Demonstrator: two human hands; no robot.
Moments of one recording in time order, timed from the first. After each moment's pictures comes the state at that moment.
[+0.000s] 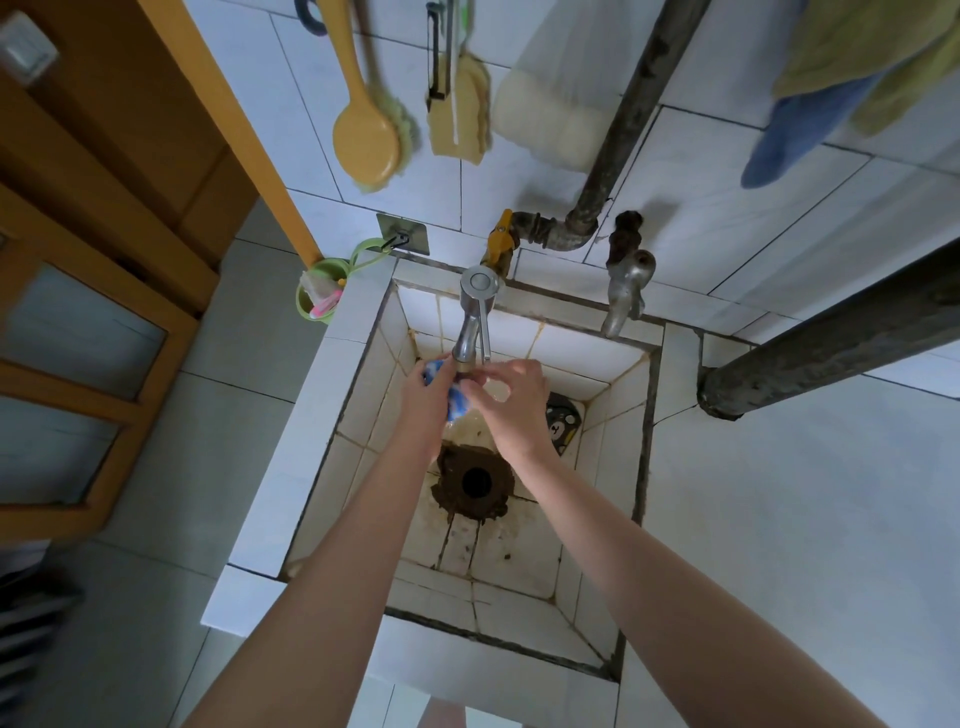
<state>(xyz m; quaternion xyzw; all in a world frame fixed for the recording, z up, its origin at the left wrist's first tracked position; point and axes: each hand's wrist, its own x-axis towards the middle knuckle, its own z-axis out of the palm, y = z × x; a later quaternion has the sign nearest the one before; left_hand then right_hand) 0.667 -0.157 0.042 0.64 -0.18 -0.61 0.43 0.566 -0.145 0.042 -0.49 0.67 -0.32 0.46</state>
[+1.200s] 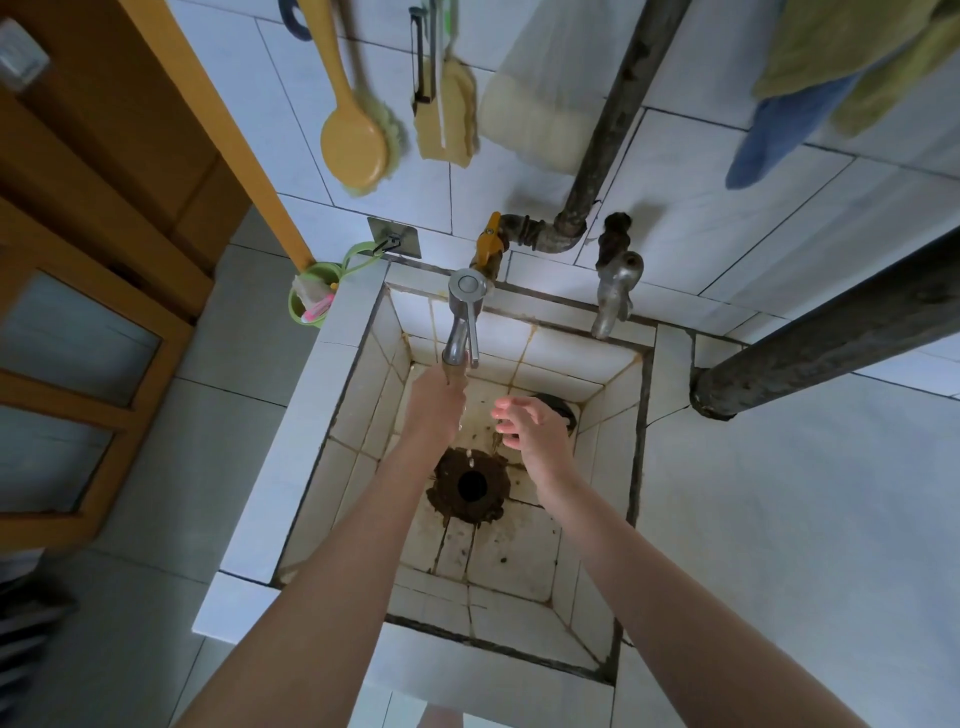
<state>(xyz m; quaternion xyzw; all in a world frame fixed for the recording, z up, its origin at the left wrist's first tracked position) 0.655 -0.165 0.042 0.72 -0.42 -0.49 0.27 0.535 -0.128 0.023 -0.34 0.67 -0.32 0.58</state>
